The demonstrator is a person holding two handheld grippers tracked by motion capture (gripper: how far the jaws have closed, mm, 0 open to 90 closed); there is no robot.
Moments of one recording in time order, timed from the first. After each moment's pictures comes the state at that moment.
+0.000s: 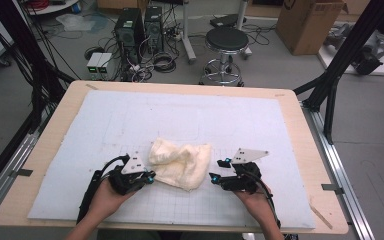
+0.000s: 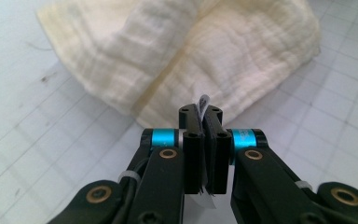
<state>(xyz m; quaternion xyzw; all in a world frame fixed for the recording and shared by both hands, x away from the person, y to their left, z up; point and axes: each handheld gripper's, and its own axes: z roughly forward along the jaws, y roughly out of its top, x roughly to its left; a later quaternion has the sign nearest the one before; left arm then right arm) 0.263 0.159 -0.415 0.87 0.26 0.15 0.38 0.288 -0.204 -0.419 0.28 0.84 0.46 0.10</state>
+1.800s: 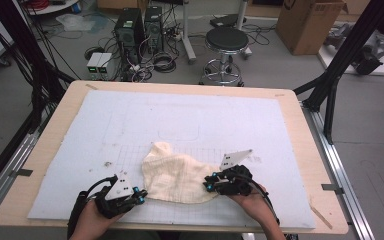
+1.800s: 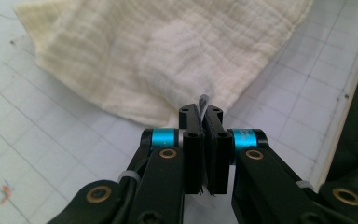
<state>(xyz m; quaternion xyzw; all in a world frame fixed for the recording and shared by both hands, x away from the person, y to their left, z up) 0.218 0.175 -0.429 0.88 0.24 0.14 0.39 0.285 -0.186 -0.425 0.21 0.89 0.41 0.00</state>
